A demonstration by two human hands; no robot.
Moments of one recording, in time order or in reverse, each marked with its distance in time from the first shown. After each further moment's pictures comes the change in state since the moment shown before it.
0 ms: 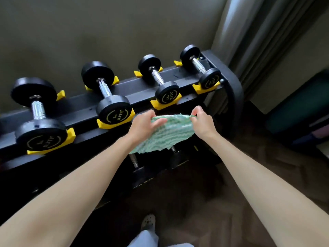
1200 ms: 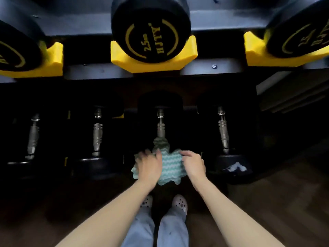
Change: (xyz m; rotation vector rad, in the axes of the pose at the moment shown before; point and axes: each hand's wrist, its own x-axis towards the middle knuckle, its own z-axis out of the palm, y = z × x) left_hand 0.076 -0.133 0.347 0.439 -0.208 -0.848; right_hand 0.164 0.274 0.179 0.071 -0.526 0.419
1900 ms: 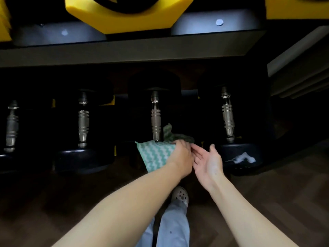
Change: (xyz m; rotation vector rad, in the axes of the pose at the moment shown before) left_hand 0.017 0.083 0.041 0.973 0.134 0.833; right_hand 0.017 0.034 -0.022 1.082 -0.229 0.267
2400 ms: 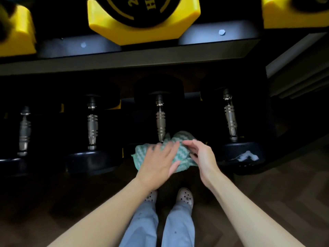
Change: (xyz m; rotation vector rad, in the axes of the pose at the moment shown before) left_hand -0.075 -0.026 0.061 -0.395 0.588 -0.361; right_hand -0.025 0.003 0.036 -0.540 -0.020 -0.238
